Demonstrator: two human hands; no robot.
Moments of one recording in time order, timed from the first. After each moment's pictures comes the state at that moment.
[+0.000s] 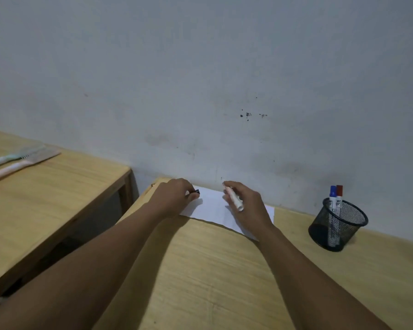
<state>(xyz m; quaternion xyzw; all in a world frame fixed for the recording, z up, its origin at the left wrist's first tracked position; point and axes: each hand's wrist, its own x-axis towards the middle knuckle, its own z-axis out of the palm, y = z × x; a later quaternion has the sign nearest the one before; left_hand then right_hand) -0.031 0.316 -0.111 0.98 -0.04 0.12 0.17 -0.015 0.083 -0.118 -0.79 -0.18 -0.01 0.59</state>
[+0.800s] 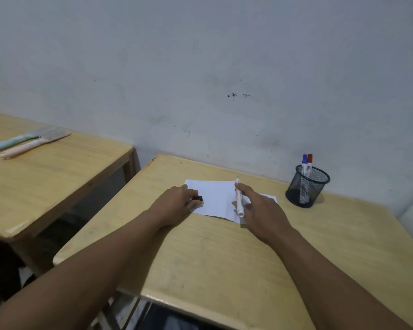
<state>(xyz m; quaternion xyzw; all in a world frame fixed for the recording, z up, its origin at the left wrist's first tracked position) -0.154 0.264 -0.139 0.96 -0.09 0.08 0.25 -0.129 -0.004 -0.129 -0.94 -0.24 -0.10 0.24</state>
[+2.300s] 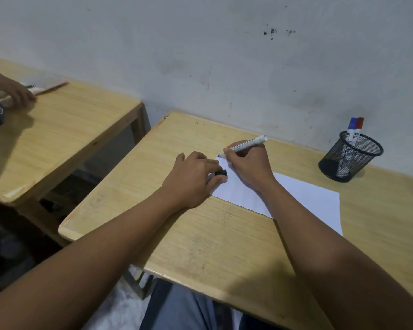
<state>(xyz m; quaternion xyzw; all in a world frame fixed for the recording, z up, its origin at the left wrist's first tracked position) -0.158 0.261 -0.155 0.97 -0.11 0.13 0.15 -0.079 0.100 -0.138 -0.80 -0.12 0.00 0.59</state>
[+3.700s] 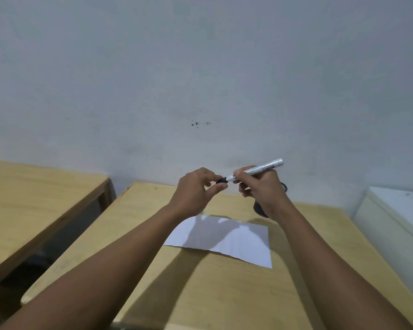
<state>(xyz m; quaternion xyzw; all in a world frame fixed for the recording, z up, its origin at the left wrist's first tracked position) -0.157 0.148 -0.023 0.87 -0.15 0.20 0.42 -0.143 -0.043 -0.002 -0.72 -0.13 -0.07 0.68</state>
